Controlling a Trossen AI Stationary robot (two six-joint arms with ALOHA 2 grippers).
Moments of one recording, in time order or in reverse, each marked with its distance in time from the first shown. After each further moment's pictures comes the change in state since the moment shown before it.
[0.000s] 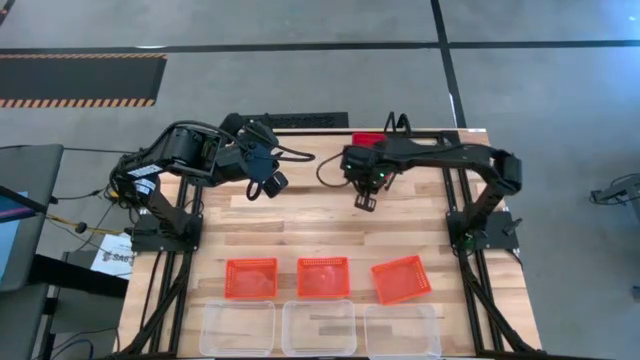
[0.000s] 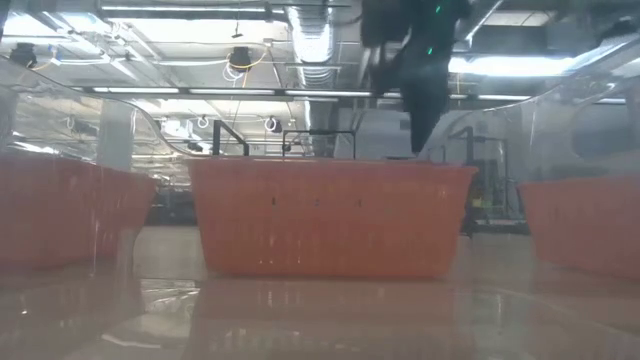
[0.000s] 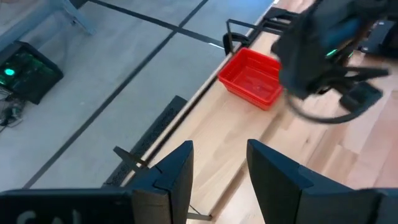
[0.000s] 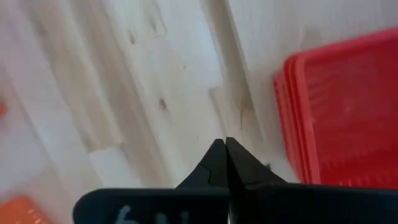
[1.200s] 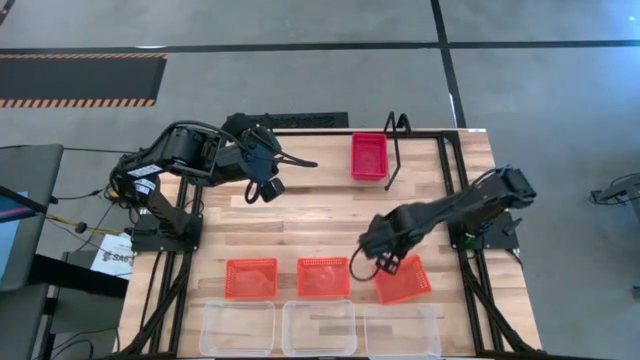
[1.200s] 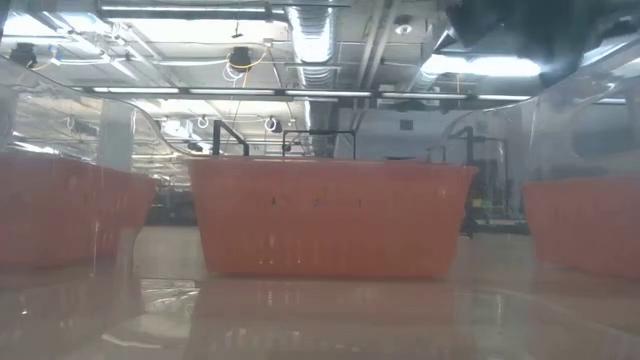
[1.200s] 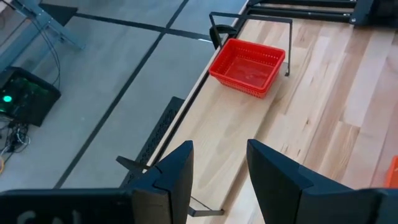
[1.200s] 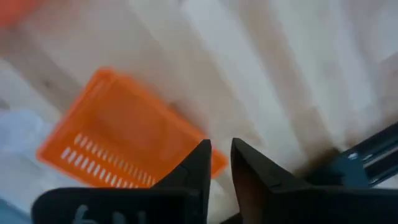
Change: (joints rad) left arm 0.000 0.000 0.000 0.000 0.042 0.147; right arm 0.553 -0.015 0.000 -0.374 -0.038 0.805
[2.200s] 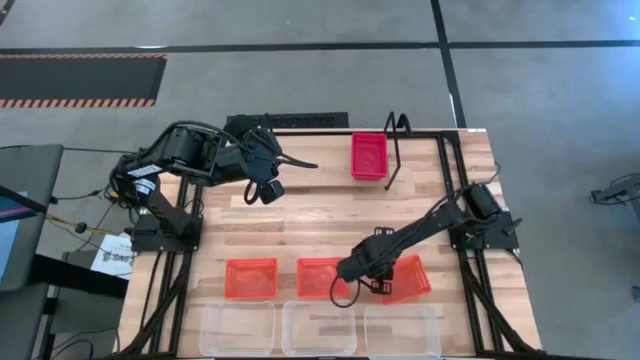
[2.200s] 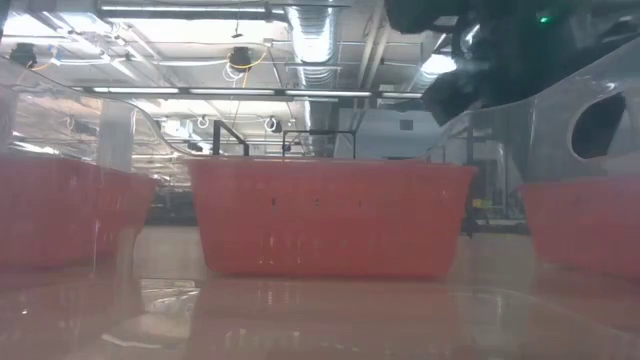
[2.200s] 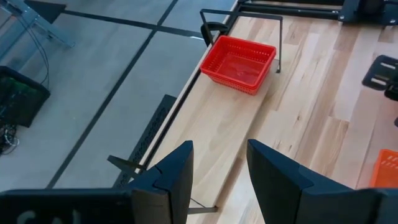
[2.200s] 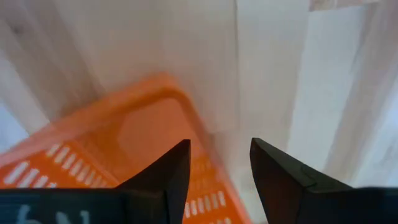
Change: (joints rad) left arm 0.000 0.000 0.000 0.000 0.036 0.003; right arm 0.041 0.293 0.000 0.173 -0.038 -0.404
